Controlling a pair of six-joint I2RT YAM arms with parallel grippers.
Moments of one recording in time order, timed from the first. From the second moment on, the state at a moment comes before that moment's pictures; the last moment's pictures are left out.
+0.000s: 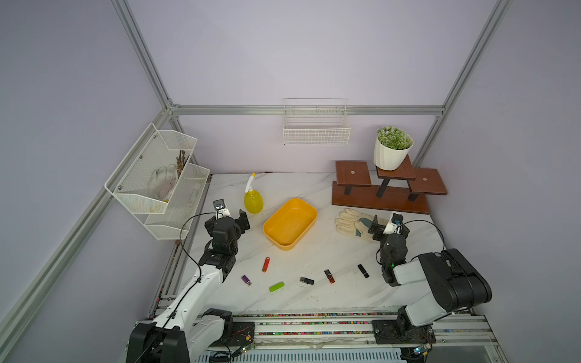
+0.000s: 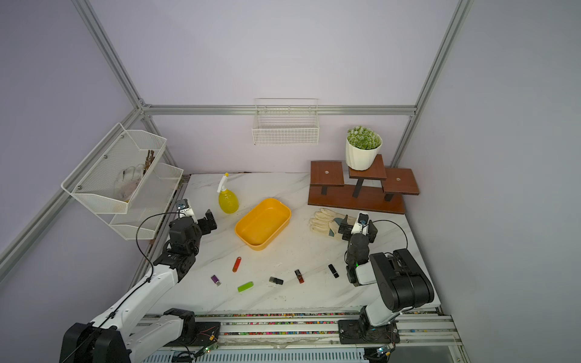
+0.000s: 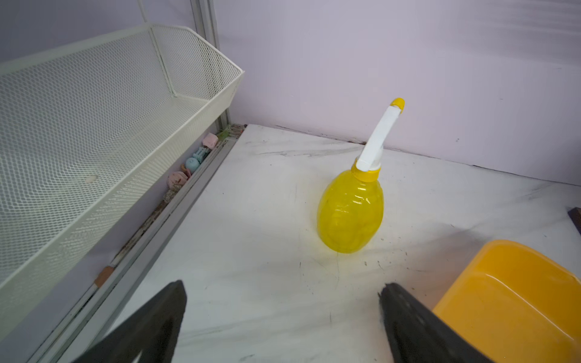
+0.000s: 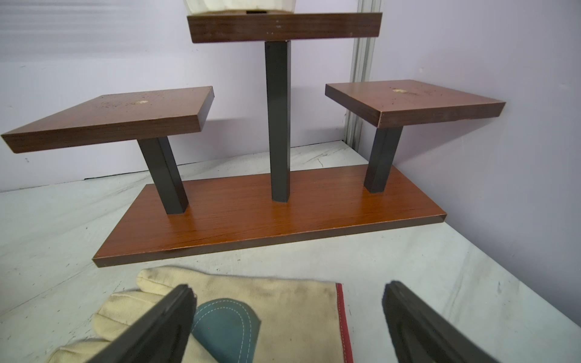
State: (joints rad) left arm -0.17 1.02 0.60 0.06 -0.42 -0.22; right arm 0.15 1.56 0.26 1.21 0.43 0.05
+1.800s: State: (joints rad) left arm -0.39 1.02 0.49 -0.70 -0.13 -1.03; right arm 0.48 1.19 0.95 -0.58 0.28 0.42
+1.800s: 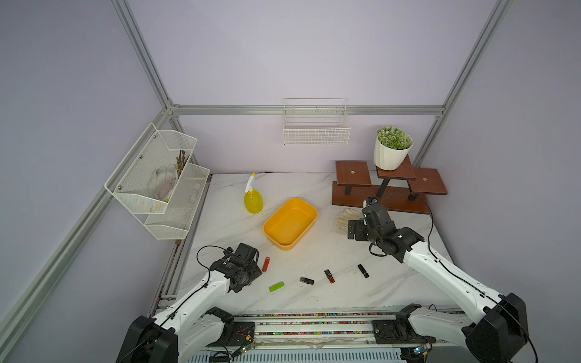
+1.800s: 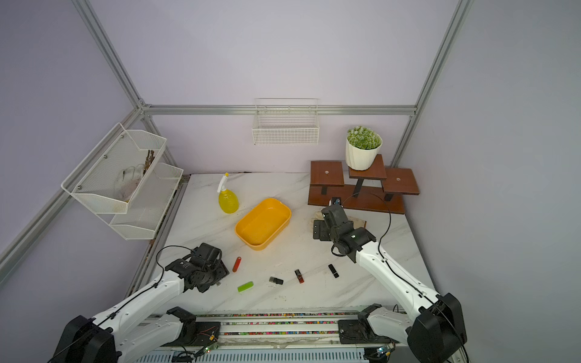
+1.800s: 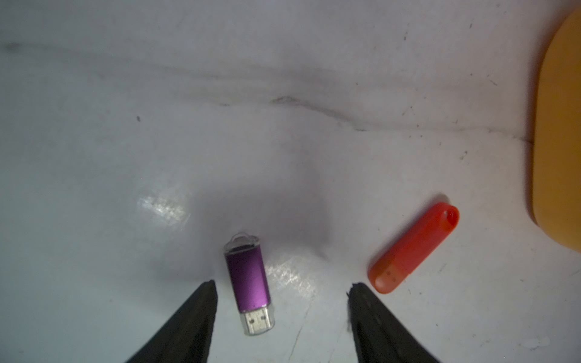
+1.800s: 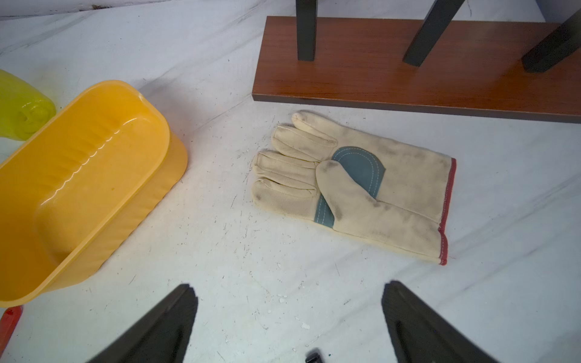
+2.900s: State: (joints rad) left arm -0.39 1.27 0.60 -0.78 -0.16 -0.86; right arm 0.48 1.20 0.94 -0.60 0.30 0.42
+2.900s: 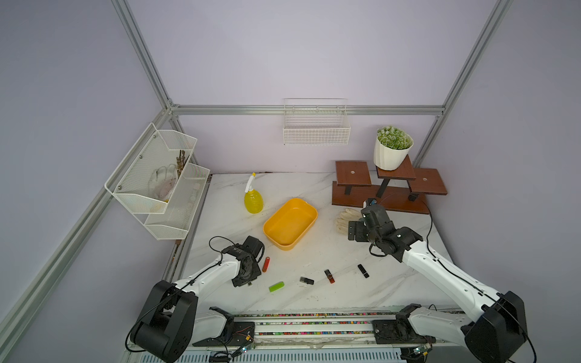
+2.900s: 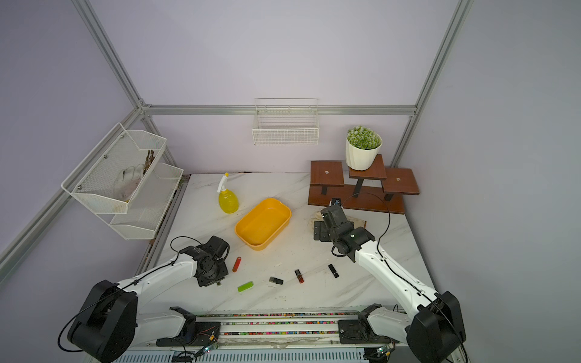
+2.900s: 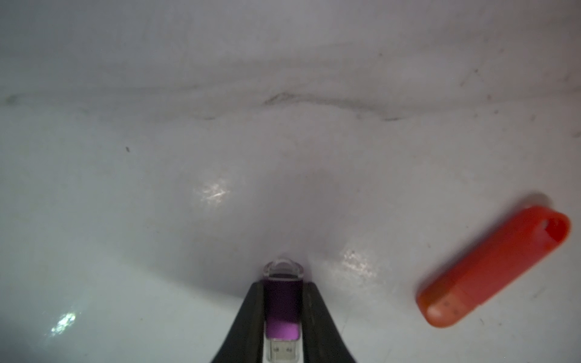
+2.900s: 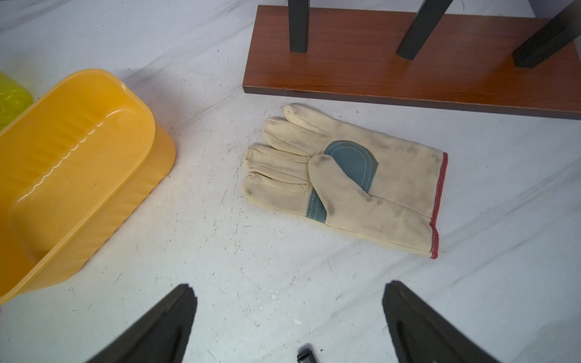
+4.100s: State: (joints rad) left arm -0.34 1.70 1.40 -0.90 -0.03 -0.62; right arm 0.49 1.21 0.71 -0.66 0.11 0.63
